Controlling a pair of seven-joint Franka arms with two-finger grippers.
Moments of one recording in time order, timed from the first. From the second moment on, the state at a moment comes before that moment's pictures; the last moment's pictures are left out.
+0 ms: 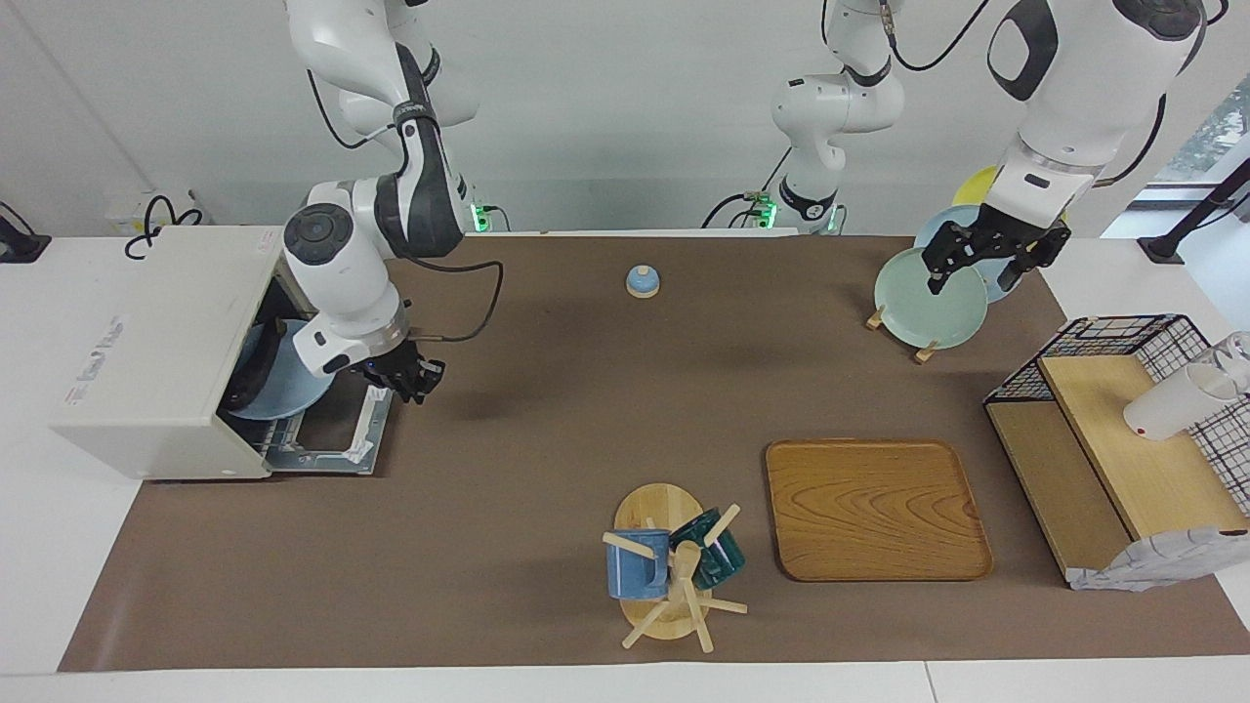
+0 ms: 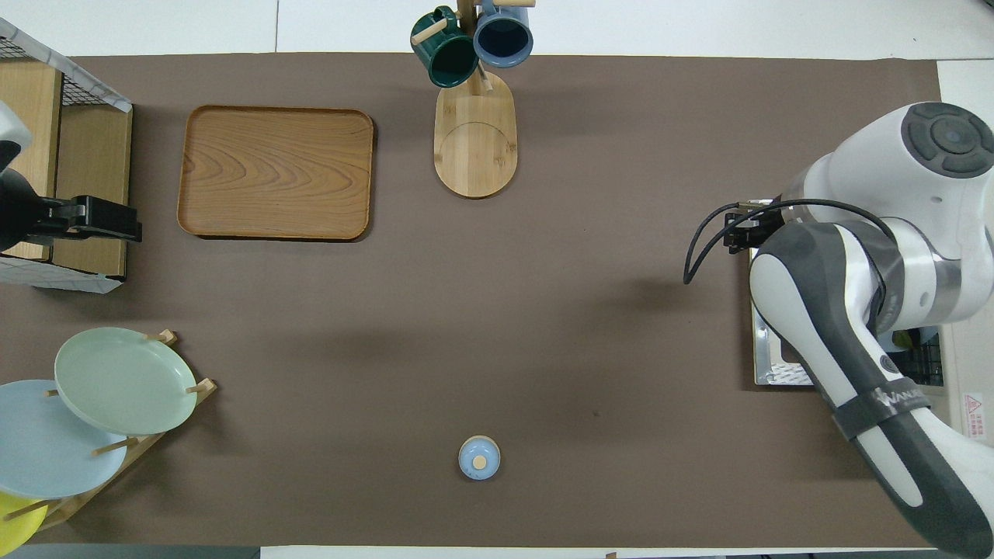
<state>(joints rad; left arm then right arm) -0.03 -0.04 -0.06 -1.69 0.01 1.69 -0.04 0.20 0.14 -0.13 -1.90 -0.04 1.96 0.24</state>
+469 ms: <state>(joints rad) -0.03 -0.04 -0.06 -1.71 0.01 1.69 -0.04 0.13 0.12 -0.14 -1.95 -0.08 1.95 0.18</state>
